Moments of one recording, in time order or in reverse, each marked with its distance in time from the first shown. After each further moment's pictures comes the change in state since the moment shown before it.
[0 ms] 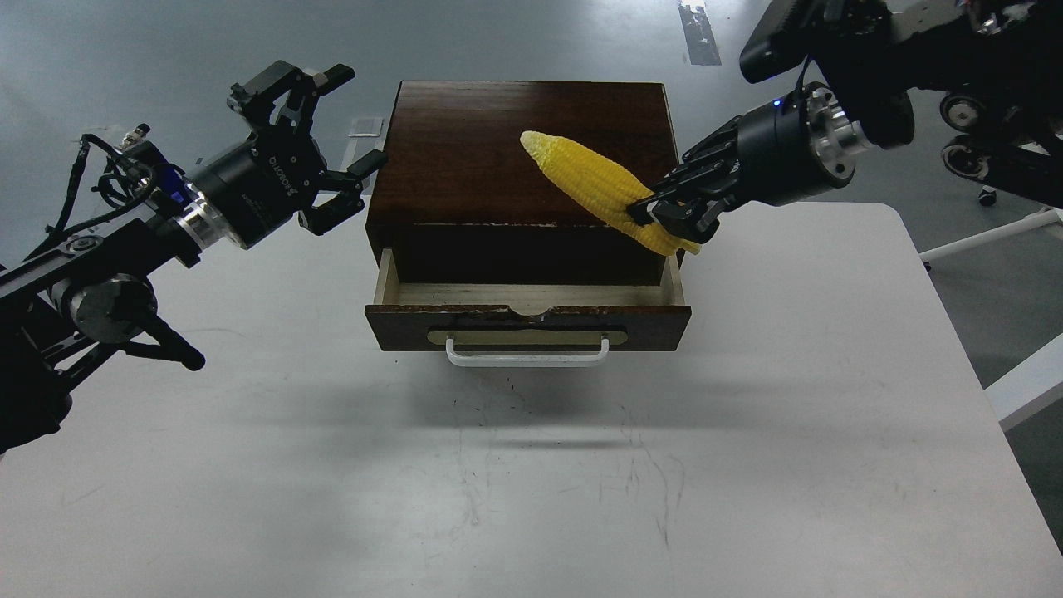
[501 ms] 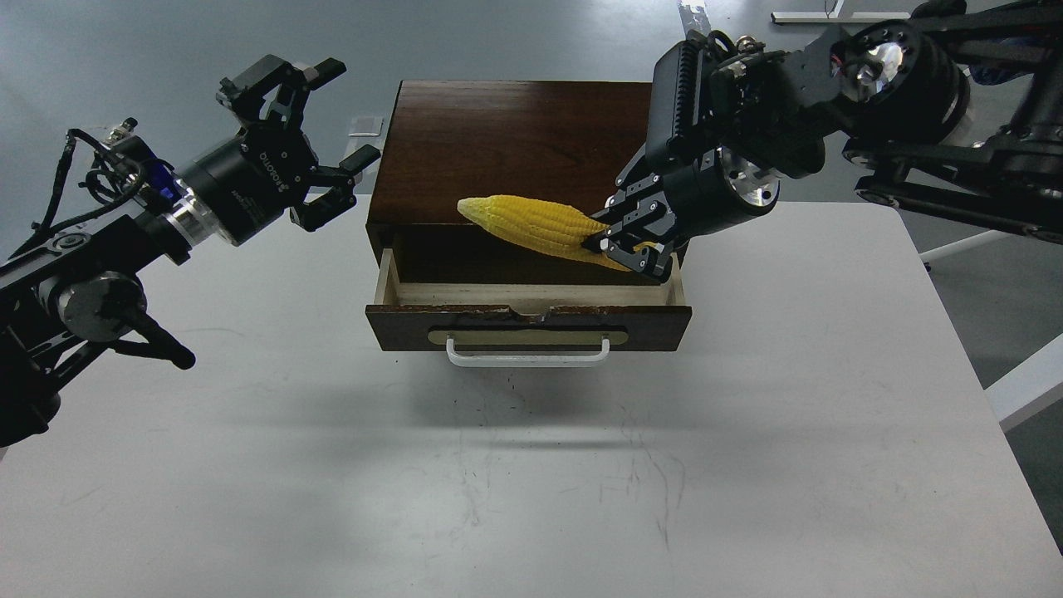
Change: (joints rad) left arm 0.002 0.024 -0.006 -0.017 0.000 0.000 -0.002; right arm 0.023 0.148 -0.095 0.001 -0.233 -0.208 0.001
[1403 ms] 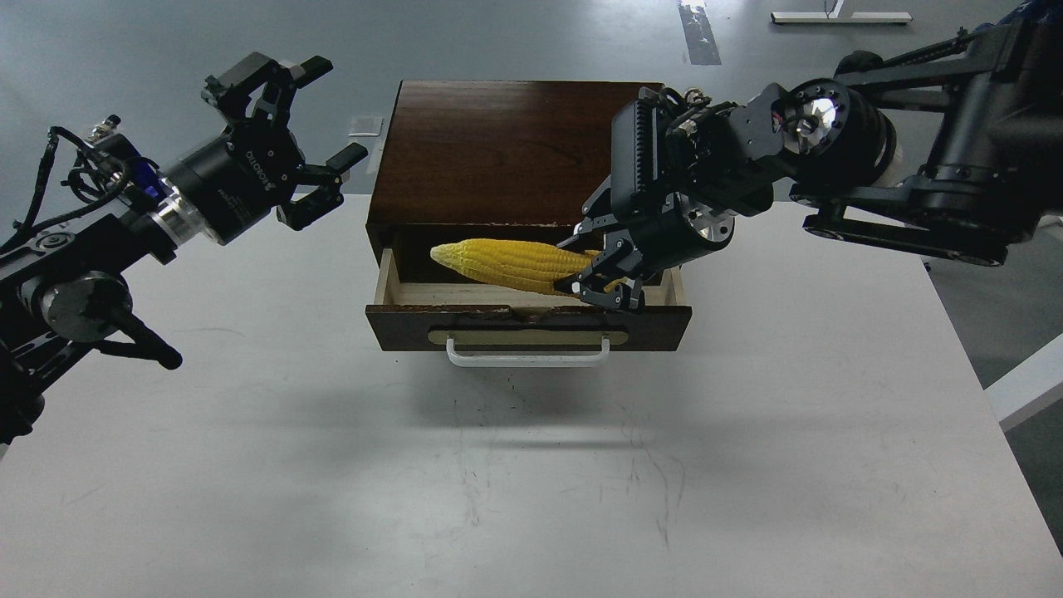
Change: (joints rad) left arm 0.007 0.026 0.000 -0.002 0.000 0.000 -0.002; right arm -0.059 0.109 -0.060 -0.092 0.001 -0.099 0.000
